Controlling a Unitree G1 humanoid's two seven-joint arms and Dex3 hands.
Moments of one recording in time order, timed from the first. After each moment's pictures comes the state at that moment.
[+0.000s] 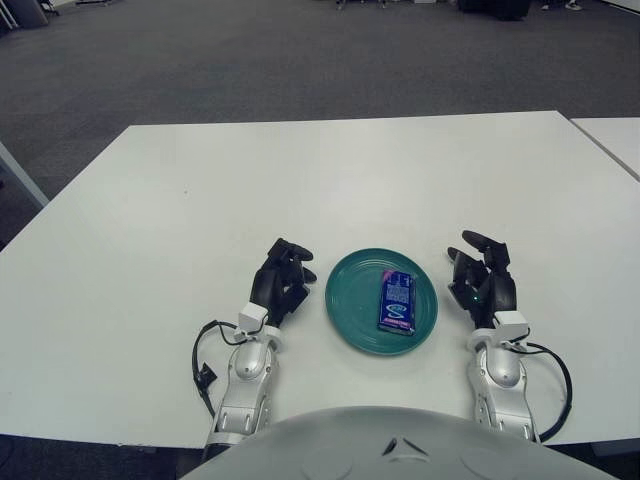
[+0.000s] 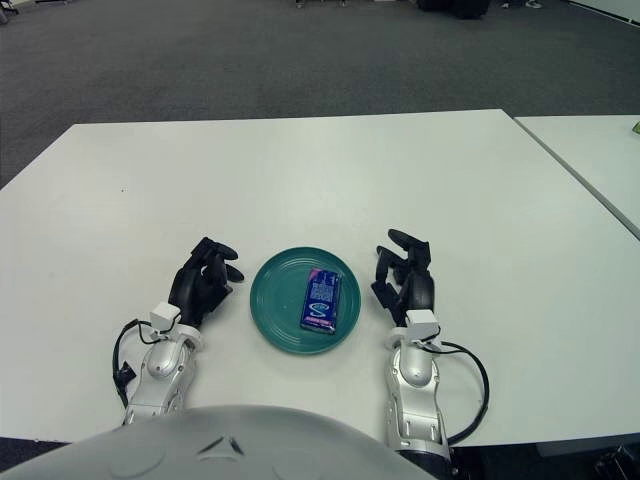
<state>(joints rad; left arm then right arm) 0.33 -0.11 -0.16 0.01 0.01 -0.27 0.04 0.37 0.07 -0.09 -0.04 -0.07 -0.25 -0.17</state>
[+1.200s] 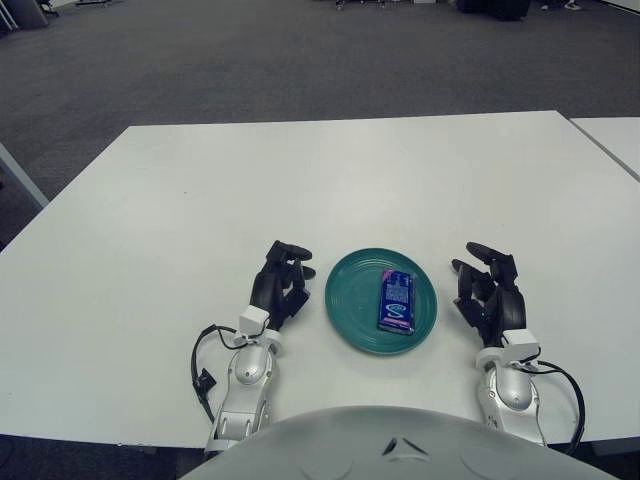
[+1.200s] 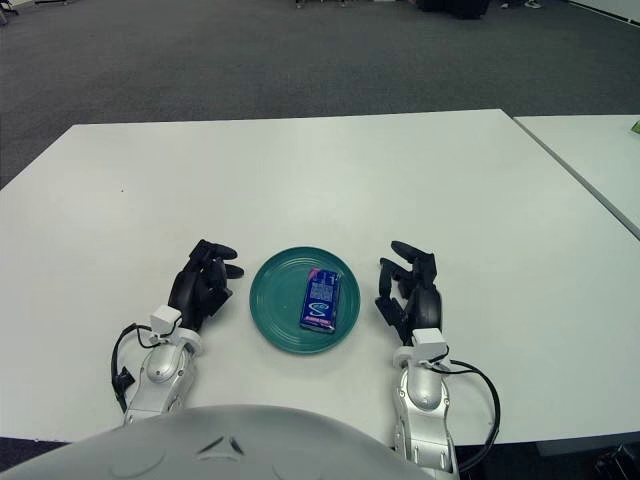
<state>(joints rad) 0.35 -0.11 -0.15 -0.02 0.05 -0.23 0.05 0.45 0.06 -0.05 -0.11 -0.09 -0.26 -0.14</state>
